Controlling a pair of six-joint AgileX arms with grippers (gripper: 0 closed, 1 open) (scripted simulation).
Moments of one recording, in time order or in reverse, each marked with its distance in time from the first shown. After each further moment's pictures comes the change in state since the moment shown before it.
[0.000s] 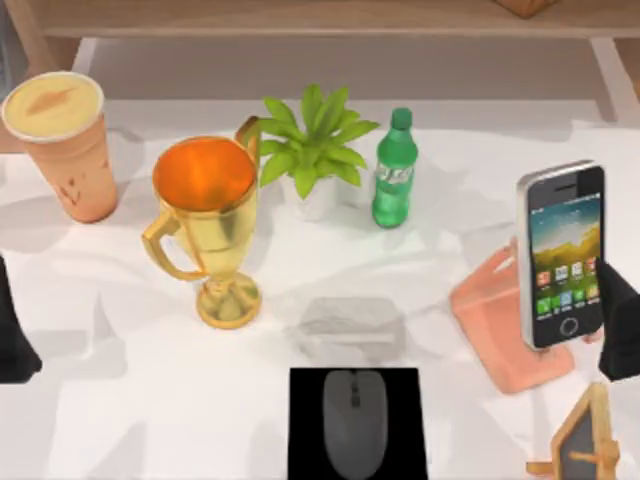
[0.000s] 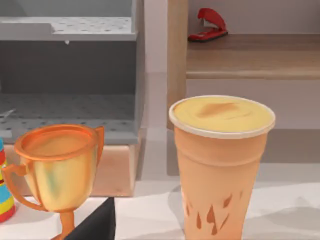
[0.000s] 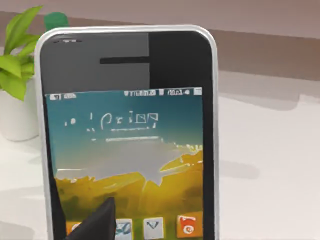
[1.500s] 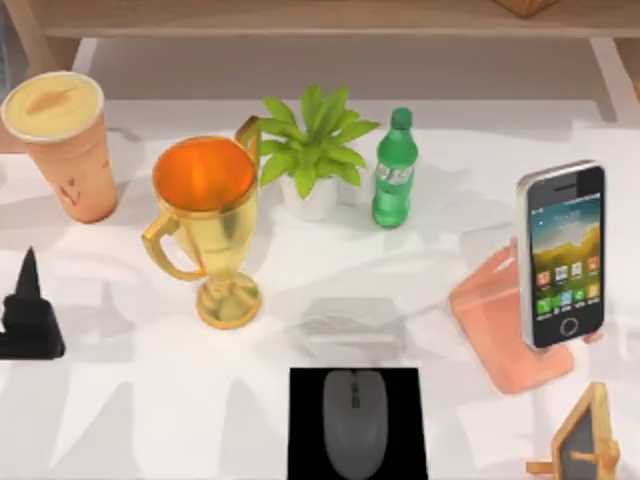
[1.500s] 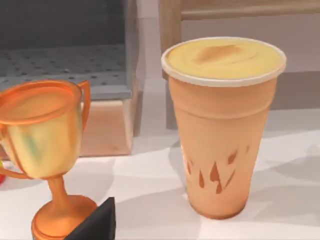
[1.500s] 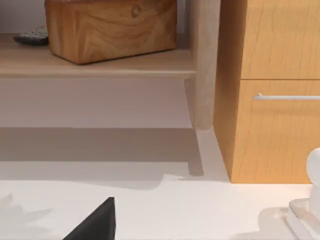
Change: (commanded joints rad) left arm -0.051 0.479 0.015 0.329 -0.040 0.057; right arm -0.453 -0.535 -0.247 0.024 -0.203 -0.094
